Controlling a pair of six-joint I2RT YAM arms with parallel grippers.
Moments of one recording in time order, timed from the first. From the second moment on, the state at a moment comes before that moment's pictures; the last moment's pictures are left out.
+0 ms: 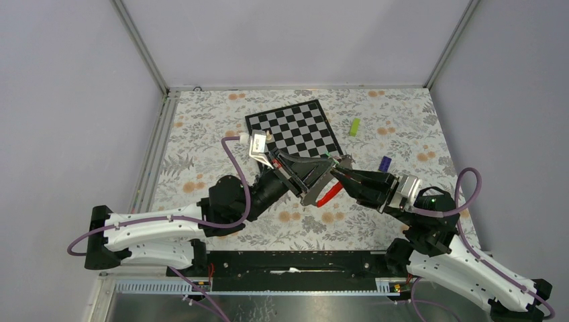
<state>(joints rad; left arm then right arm) -1.36 1.08 0.96 0.53 -0.37 -0.69 0.94 0.48 0.60 0.41 -0.24 -0.18</state>
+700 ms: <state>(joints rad) -1.36 1.08 0.96 0.51 -0.40 -0.67 0.94 0.50 0.67 0.27 -0.22 -0.21</state>
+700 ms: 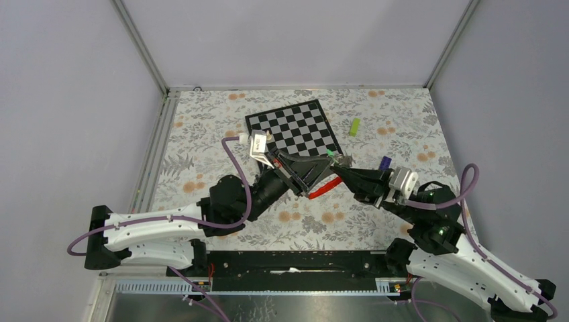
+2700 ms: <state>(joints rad) -1.37 1.12 1.00 0.42 -0.43 -0.65 0.94 0.43 0.62 0.21 -0.17 -0.21</state>
